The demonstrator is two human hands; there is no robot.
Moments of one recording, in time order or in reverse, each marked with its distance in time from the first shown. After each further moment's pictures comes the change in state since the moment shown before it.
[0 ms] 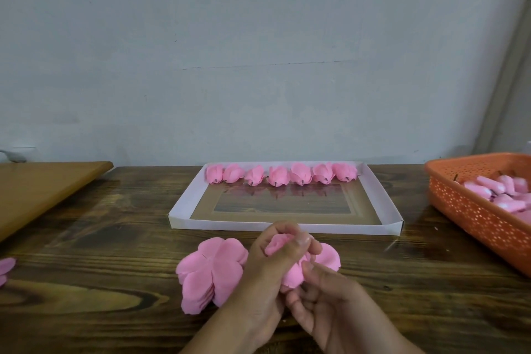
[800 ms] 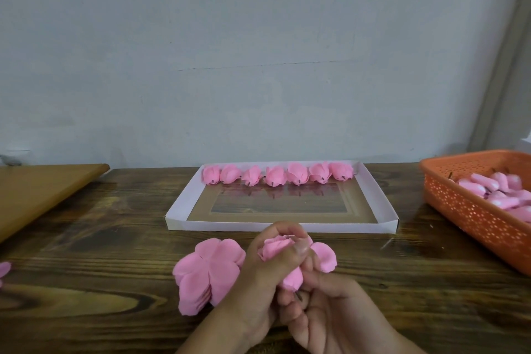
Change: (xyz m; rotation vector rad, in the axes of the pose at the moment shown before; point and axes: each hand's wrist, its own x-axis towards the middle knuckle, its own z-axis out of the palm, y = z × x) left_hand -0.003 0.004 0.000 0.052 -0.043 0.020; right_hand 0.001 -0.009 -0.002 0.101 -0.119 0.189
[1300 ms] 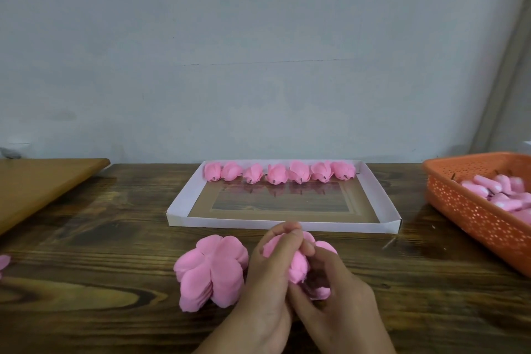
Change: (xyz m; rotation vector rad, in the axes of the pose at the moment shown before) left_hand 0.001 -0.010 0.018 -0.213 0.296 -0.080; right_hand 0.004 0.029 -0.003 -1.482 0.643 -0.940
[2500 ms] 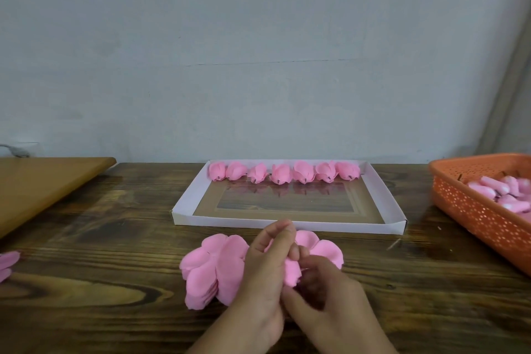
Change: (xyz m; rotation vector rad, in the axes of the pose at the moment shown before) left_hand 0.016 -0.005 -0.016 -0.027 0.118 -0.021; right_hand 0.006 0.004 0.000 0.245 -0.283 0.336
